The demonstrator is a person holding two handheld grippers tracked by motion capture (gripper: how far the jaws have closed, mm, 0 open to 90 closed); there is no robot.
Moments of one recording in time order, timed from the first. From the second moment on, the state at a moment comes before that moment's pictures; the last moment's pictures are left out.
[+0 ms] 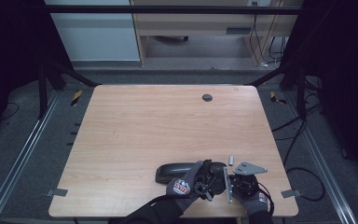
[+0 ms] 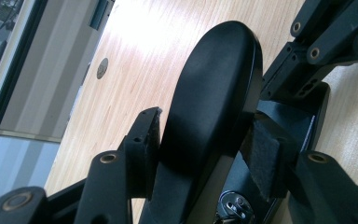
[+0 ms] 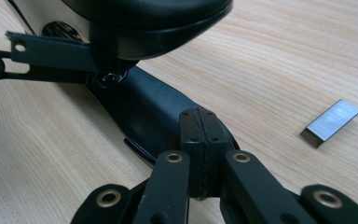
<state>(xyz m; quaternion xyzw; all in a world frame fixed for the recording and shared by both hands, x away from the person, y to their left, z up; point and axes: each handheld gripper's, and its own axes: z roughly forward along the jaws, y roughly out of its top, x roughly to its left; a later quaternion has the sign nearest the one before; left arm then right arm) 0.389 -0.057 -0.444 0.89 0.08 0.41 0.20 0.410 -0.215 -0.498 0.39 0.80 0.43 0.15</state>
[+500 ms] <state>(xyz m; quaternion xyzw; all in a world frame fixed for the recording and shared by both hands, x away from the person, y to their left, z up) 0.389 -0.056 -0.444 0.89 0.08 0.41 0.20 0.411 -0.212 -0.499 0.39 0.81 0.42 0.15</state>
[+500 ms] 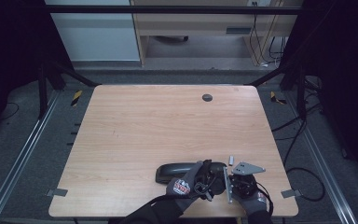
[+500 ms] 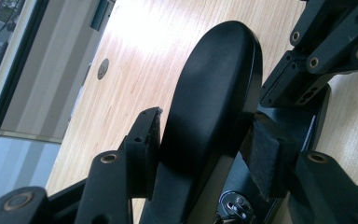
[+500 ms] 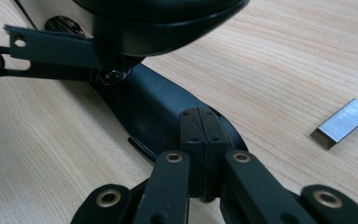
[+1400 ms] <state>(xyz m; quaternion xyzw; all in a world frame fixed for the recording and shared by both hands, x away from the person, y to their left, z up) 0.387 -0.049 -0.438 0.87 0.09 0.42 0.23 0.411 -0.212 -0.500 0.41 0.80 0.43 0.13</state>
